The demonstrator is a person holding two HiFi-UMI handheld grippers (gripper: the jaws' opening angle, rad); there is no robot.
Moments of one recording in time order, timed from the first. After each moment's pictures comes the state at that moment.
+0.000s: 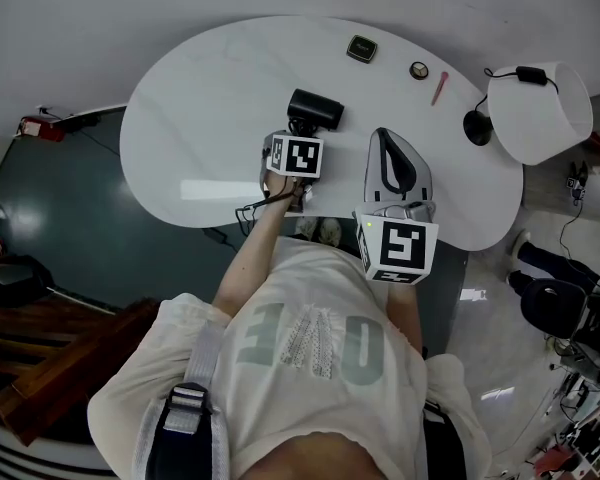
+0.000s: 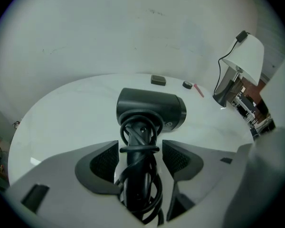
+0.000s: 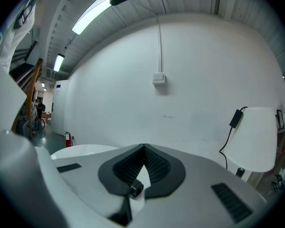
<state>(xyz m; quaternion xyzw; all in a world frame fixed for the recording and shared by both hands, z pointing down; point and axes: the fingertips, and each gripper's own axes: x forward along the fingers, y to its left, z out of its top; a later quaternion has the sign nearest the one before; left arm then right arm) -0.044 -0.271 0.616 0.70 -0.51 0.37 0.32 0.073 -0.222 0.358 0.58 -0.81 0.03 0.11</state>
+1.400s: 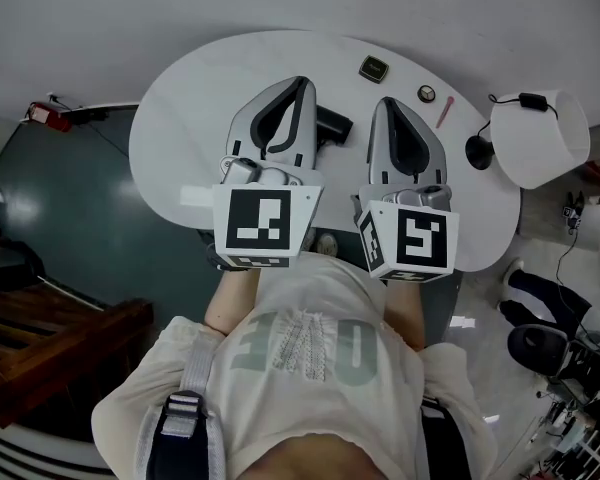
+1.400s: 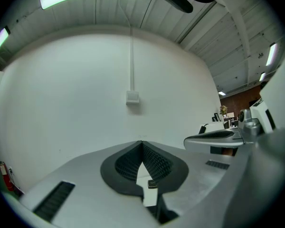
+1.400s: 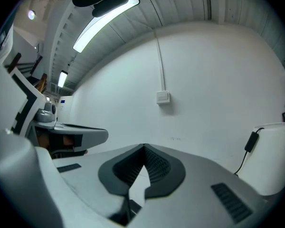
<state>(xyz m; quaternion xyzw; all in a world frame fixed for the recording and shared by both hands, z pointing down) -0.046 -0.256 0.255 0.81 -0.58 0.04 -0.02 0.048 -0.250 0.270 0.56 -0.83 0.00 0.02</state>
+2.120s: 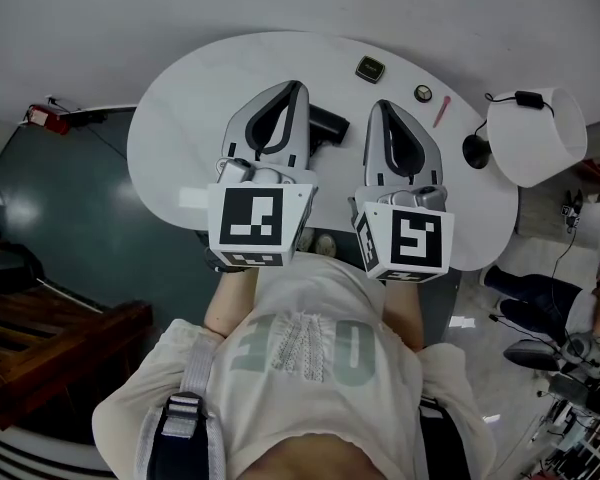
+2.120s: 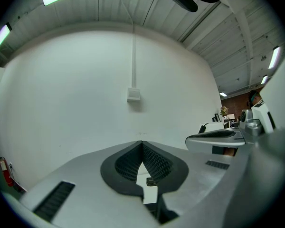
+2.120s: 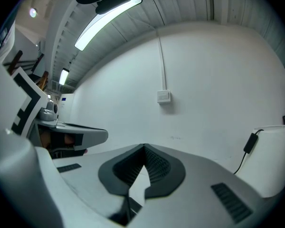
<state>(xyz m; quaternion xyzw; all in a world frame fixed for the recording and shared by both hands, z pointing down) -0.049 -0.254 0.264 0.81 -0.58 0.05 0.00 0.047 -0.246 0.274 0.55 -0.83 0.00 0.03</state>
